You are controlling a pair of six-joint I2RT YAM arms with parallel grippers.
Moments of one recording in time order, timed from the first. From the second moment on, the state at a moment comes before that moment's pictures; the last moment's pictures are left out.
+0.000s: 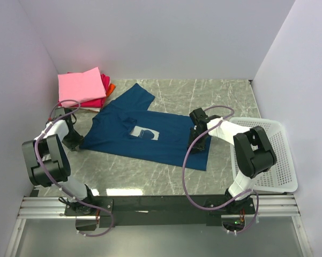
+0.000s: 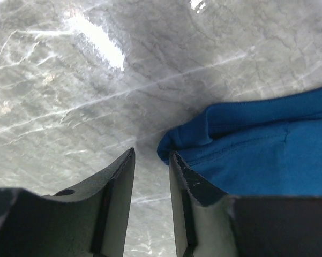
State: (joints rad) left arm 0.31 1.59 0.95 -0.63 -0.18 -0.55; right arm 0.40 1.72 1.00 -0.64 -0.11 0.66
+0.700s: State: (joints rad) left arm 0.32 1.67 0.98 -0.54 -0.08 -0.56; right arm 0.40 1.71 0.99 -0.63 -0.12 0.66
